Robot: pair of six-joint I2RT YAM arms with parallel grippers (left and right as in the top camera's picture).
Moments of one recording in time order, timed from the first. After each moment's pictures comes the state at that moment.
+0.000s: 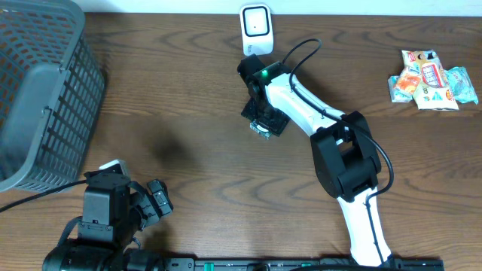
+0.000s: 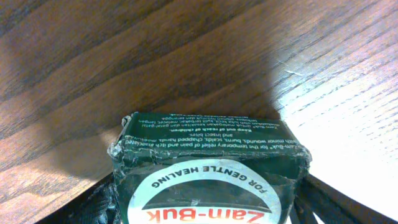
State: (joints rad) left arm -0.16 0.60 0.88 -1.27 -0.05 -0.56; right arm 0.54 2.32 1.84 -1.07 0.02 1.14
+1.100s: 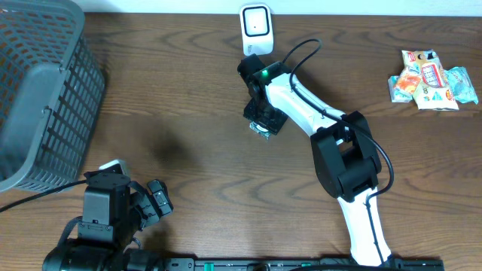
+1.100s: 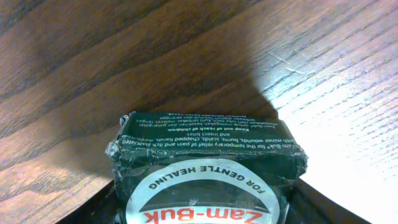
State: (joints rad) left arm -0.16 0.60 0.88 -1.27 -0.05 -0.56; right arm 0.54 2.32 1.84 -1.07 0.01 1.14
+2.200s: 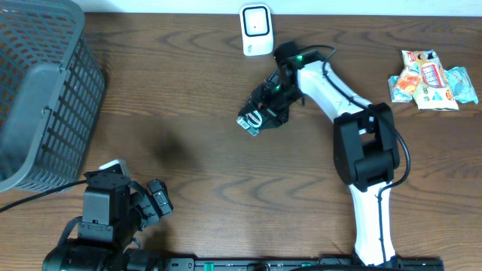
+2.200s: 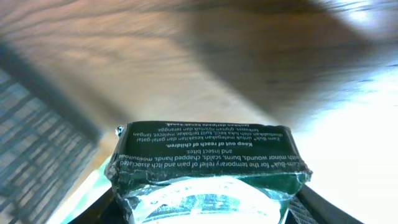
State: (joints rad) left arm -0.16 0.60 0.88 -1.27 -0.05 -0.56; right arm 0.35 2.33 1.84 -1.05 -0.80 0.69
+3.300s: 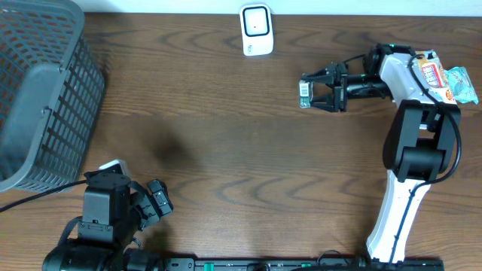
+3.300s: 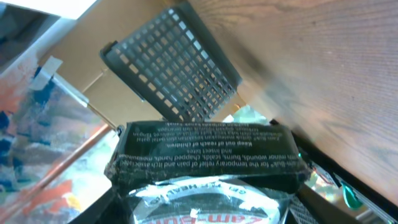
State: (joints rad) left arm -0.16 0.60 0.88 -1.27 -0.05 -0.56; right arm -0.08 2.33 1.84 -1.47 -1.37 0.23
